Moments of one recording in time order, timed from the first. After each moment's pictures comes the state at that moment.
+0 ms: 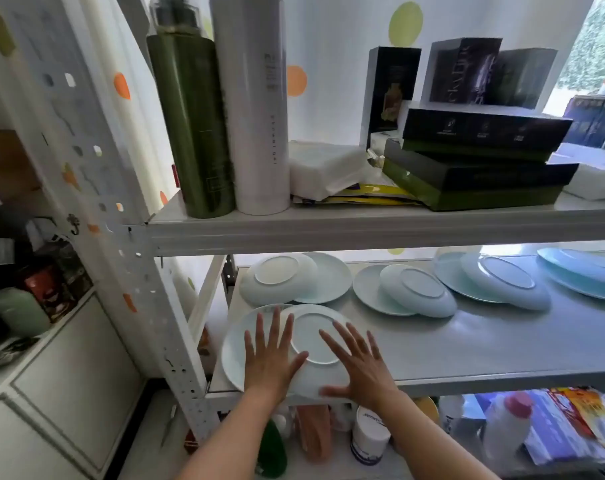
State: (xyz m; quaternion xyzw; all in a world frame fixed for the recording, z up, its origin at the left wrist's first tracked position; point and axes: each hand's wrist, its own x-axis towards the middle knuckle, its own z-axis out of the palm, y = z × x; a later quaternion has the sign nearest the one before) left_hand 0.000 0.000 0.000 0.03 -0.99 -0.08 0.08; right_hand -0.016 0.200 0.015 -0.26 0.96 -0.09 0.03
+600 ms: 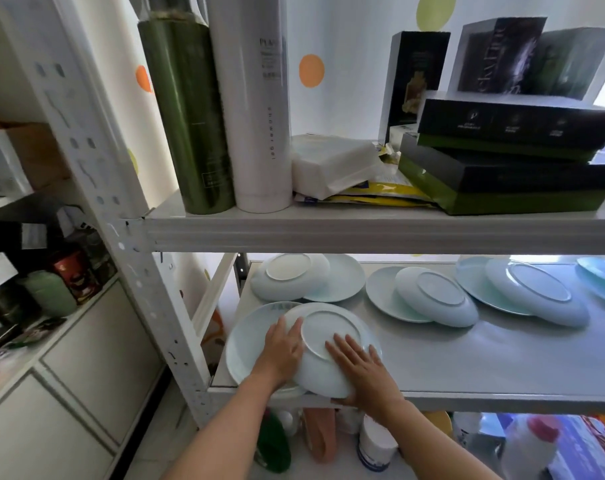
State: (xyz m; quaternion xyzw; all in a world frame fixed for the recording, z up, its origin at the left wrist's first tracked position) left_hand -0.018 0.008 0.018 0.06 -0.97 -0.23 -0.02; right_hand -0.040 0.210 -0.012 -0.36 0.93 -0.08 0.01
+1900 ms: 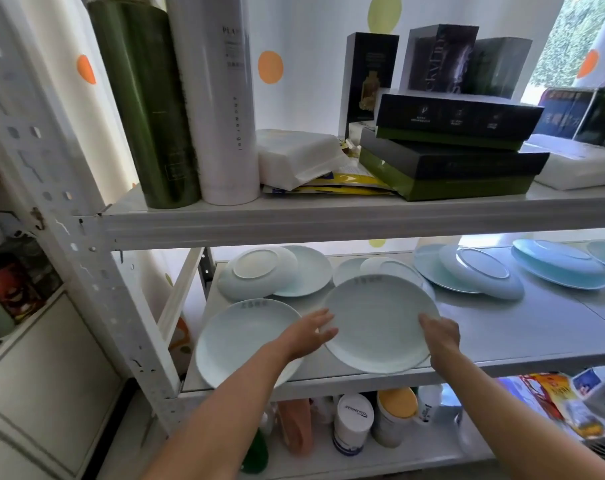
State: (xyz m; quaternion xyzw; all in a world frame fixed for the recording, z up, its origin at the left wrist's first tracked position) left_hand -0.046 0.075 0.056 -0.10 -0.93 -0.33 -0.15; right_hand -0.057 0.319 0.061 0.30 0.74 -0.59 -0.07
